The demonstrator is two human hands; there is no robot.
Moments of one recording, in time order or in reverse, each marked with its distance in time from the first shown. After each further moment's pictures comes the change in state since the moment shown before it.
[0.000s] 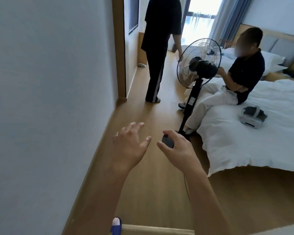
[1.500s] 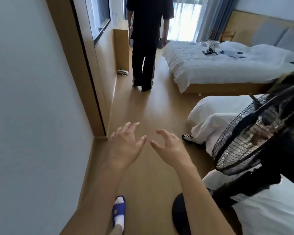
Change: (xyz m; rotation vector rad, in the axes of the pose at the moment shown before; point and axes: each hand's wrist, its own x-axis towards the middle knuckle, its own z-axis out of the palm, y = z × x) left_hand 0.917 -0.090 0.168 0.059 -0.163 0.058; right_hand 0.911 0.030 0.039 -0.061 -0.015 0.191
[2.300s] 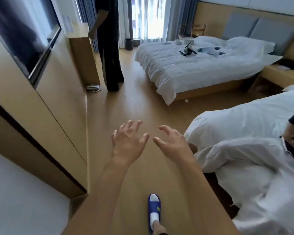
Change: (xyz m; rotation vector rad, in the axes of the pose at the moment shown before) left_hand 0.521 0.027 0.047 0.047 -0.120 0.183; right_hand 0.491 -0.010 -0.060 0.064 0.150 0.198
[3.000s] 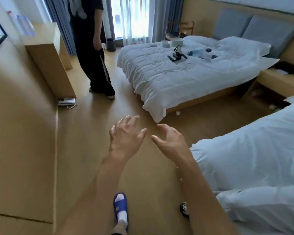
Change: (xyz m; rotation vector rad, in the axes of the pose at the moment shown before) left_hand 0.421 0.089 0.073 -0.023 -0.028 0.070; right_hand 0.400 0.040 -0.096 0.037 0.067 0.080
